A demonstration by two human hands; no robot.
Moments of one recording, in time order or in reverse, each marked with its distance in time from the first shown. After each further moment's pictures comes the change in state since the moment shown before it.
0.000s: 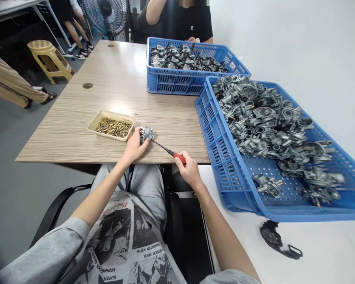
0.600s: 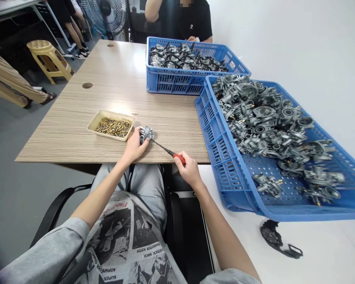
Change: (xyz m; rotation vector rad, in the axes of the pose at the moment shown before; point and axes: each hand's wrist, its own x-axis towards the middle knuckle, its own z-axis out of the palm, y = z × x) left_hand 0.000 0.002 0.000 0.044 0.018 0.015; right_hand 0.000 0.001 0.000 -0.029 -0.001 -0.016
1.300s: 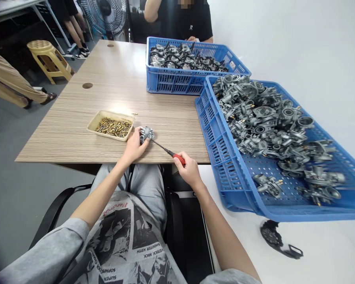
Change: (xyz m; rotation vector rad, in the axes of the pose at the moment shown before) left_hand 0.000 0.000 0.000 -0.013 -0.020 -0.017; right_hand -0.001 0.000 0.000 -0.006 0.004 -0.001
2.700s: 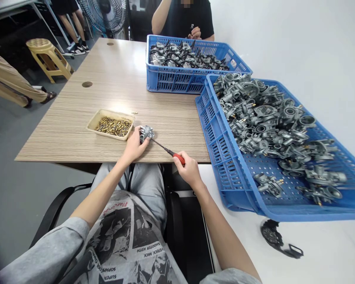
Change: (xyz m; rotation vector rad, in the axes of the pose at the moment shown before) left_hand 0.000 -0.001 0.001 -0.008 0.014 0.006; right_hand -0.001 -0.003 0.001 -0.061 0.009 -0.008
